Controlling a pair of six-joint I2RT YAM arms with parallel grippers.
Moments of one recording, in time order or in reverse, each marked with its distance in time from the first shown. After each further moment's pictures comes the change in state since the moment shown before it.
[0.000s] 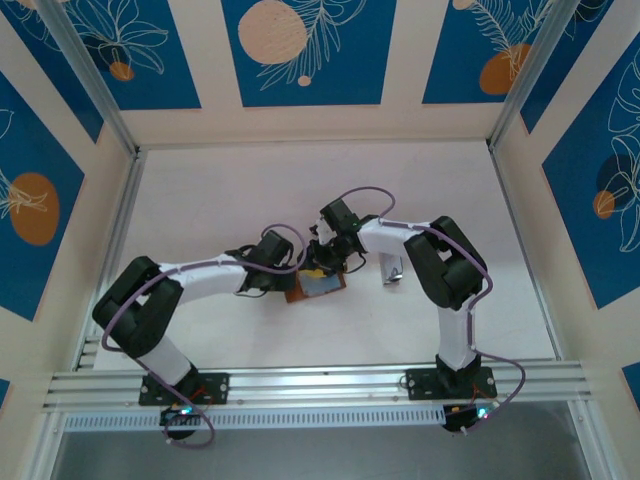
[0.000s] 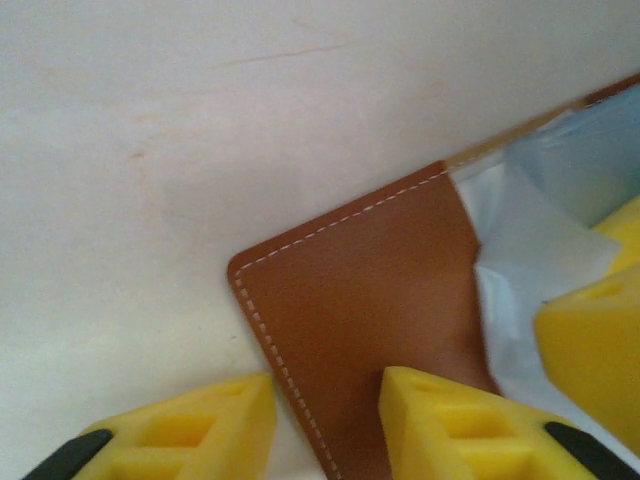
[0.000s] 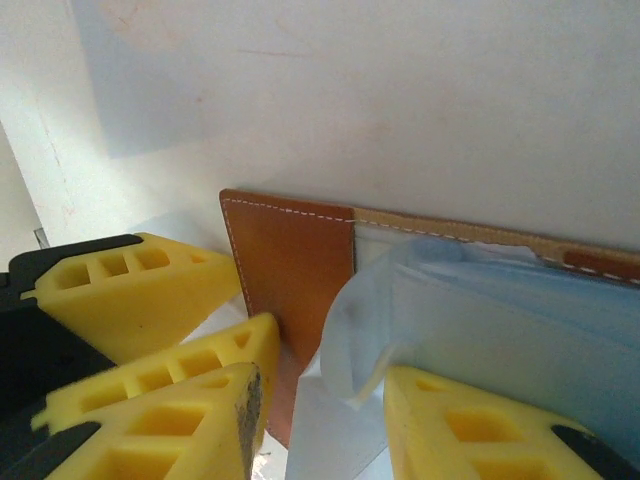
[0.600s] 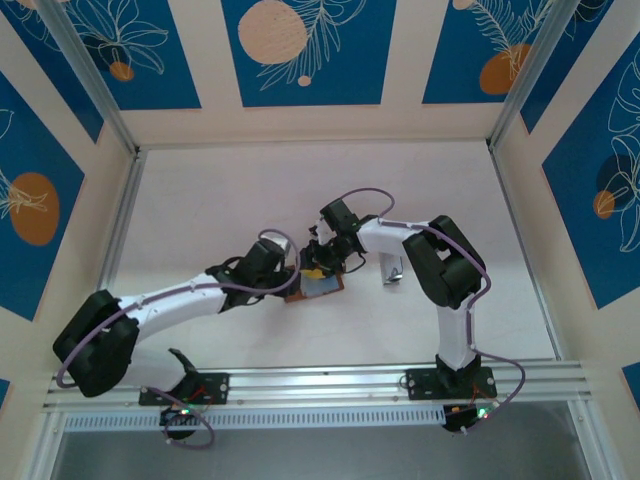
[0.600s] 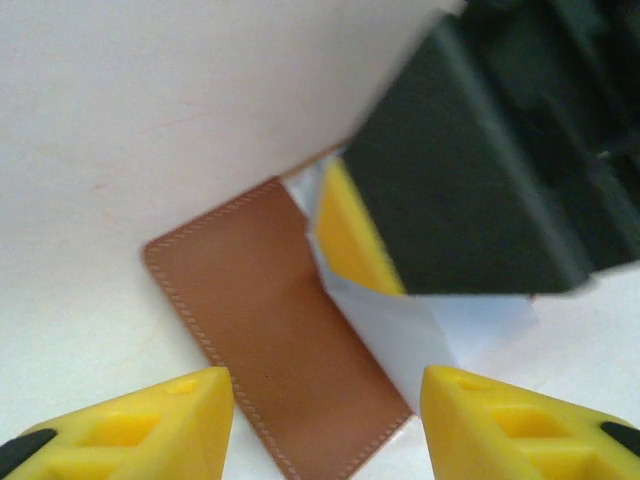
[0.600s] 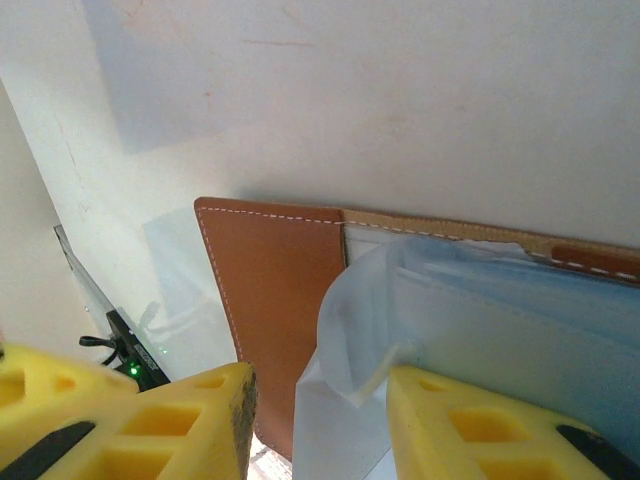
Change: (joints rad) left arm -0.108 -0.261 -0.105 0.041 -0.046 0.072; right arm -0.003 0.011 0.006 0.002 -0.030 0.021
